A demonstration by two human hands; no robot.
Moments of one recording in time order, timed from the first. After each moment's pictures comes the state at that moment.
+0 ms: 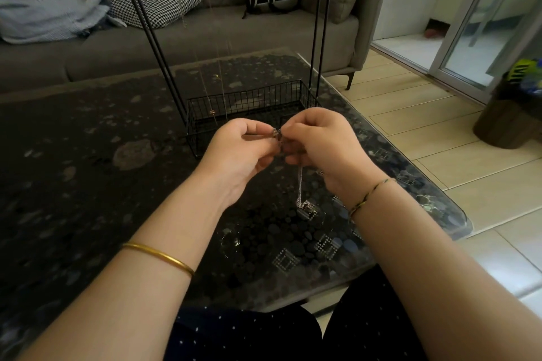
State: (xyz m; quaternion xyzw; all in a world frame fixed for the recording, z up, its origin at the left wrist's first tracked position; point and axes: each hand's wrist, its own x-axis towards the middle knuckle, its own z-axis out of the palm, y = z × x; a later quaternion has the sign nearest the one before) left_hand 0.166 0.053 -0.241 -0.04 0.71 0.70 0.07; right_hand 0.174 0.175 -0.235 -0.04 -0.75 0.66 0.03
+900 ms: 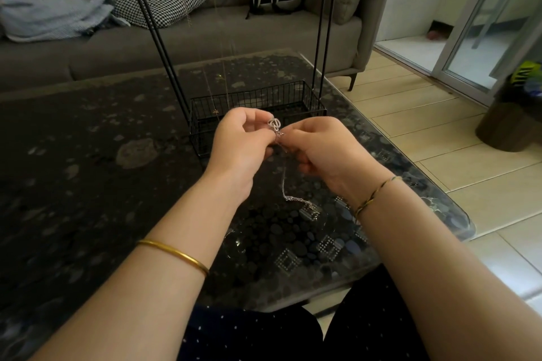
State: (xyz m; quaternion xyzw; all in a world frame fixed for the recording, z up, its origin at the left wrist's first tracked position) left_hand 0.165 0.061 -0.239 -0.05 0.73 0.68 -0.03; right_hand 0.174 0.174 -0.235 -0.05 -0.77 0.63 -0.03
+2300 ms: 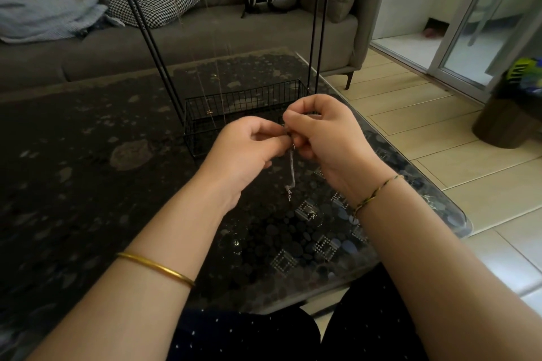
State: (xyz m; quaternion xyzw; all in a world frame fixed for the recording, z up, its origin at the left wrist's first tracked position) left_hand 0.175 0.056 -0.234 0.03 0.80 0.59 0.06; right_hand 0.173 0.179 -0.230 -0.03 -0.70 0.71 0.06
